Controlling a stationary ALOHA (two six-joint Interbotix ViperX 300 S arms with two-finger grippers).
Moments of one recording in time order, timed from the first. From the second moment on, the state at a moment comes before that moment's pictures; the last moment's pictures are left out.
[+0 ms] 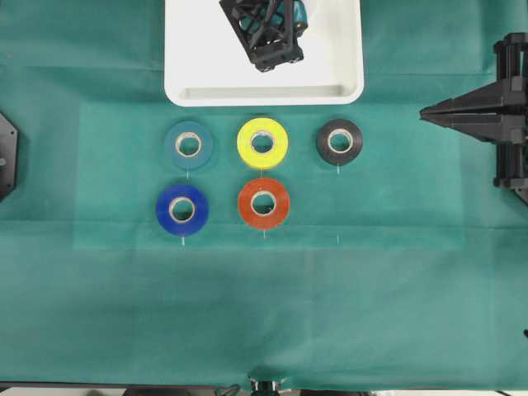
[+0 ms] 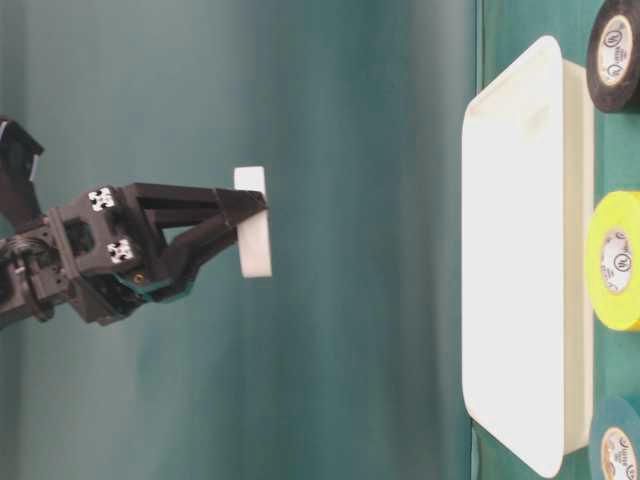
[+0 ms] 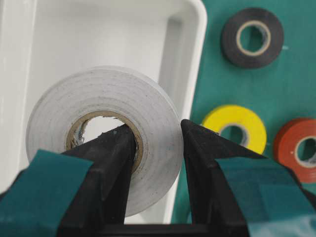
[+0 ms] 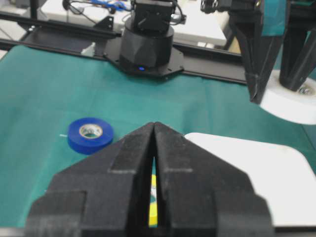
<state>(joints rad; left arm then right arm) 0.25 0.18 -0.26 0.01 1.18 0.05 0.00 -0.91 1.17 0.00 -0.24 -0.01</state>
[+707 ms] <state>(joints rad) 0.31 0.19 0.15 0.01 0.76 0.05 0.00 -0.91 1.17 0.00 -0.24 -0.01</state>
